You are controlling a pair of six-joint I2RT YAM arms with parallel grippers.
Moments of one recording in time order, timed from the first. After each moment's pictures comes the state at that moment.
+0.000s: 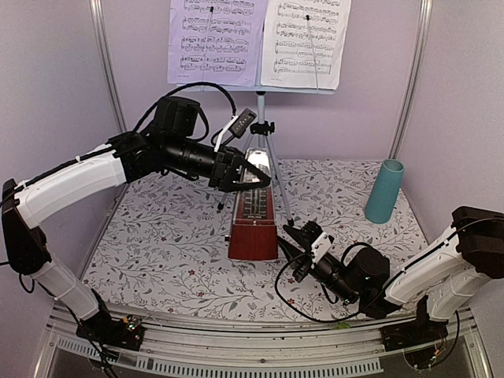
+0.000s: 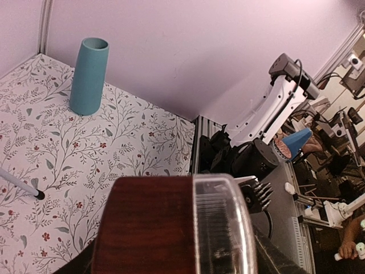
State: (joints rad) left arm -0.80 1.54 1.49 -0.35 0.76 -0.20; right arm 1.28 1.57 0.42 1.35 0.45 -0.28
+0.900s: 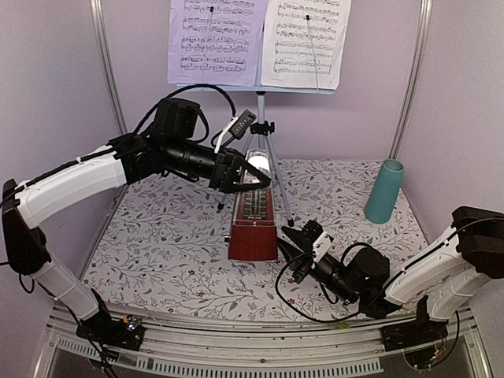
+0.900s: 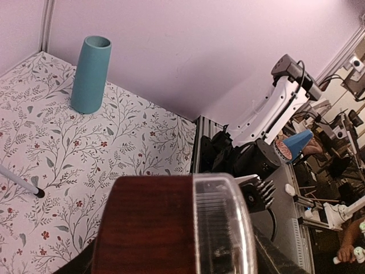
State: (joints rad) left arm -0.80 1.54 1.47 -0.34 0.75 -0.21; right arm 1.28 1.57 0.42 1.35 0.43 -0.24
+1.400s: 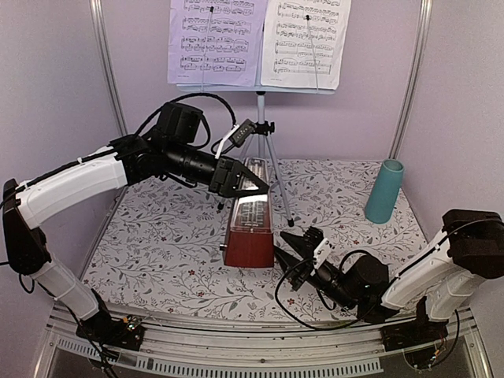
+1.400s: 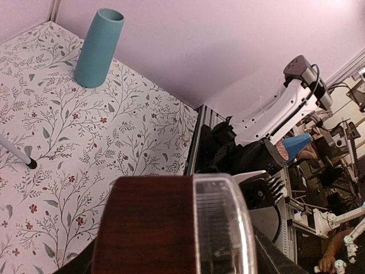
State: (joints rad) left arm -0.80 1.54 1.46 -0.41 0.74 -0.27; right arm 1.33 1.62 0.40 1.44 0.44 -0.19
